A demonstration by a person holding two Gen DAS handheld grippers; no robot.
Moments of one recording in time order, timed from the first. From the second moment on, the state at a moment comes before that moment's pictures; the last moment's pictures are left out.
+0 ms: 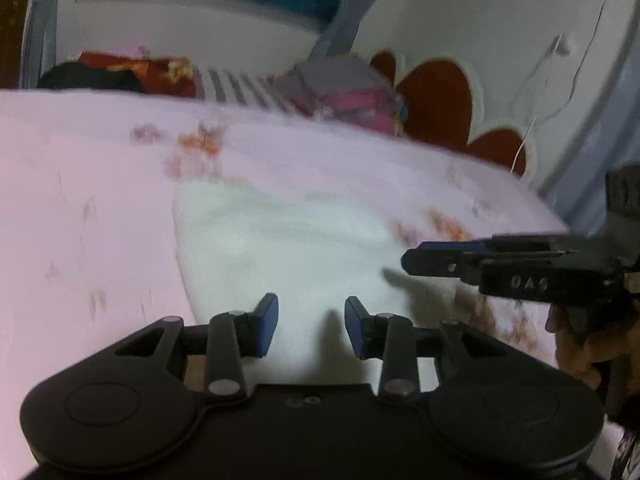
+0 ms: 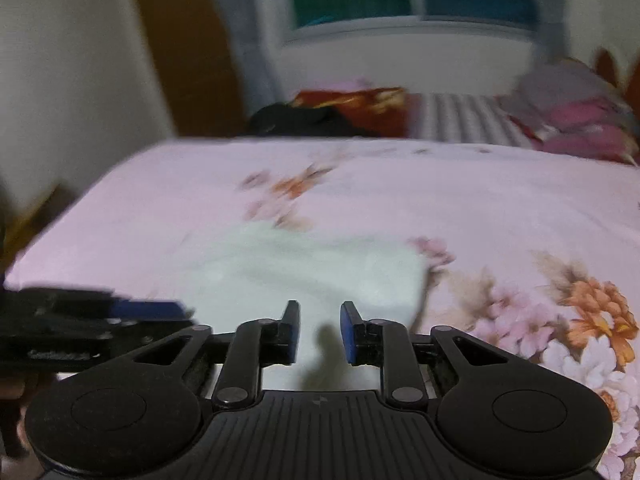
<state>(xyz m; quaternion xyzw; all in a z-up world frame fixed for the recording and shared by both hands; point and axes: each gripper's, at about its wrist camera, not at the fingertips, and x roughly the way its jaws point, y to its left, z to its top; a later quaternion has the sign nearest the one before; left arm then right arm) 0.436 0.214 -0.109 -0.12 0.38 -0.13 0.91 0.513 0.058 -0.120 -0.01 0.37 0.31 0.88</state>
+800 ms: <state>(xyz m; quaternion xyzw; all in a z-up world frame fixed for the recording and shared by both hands) 0.271 0.138 -0.059 -0.11 0.37 -0.01 0.92 0.354 -0.017 -0.092 -0.01 0.38 0.30 0.88</state>
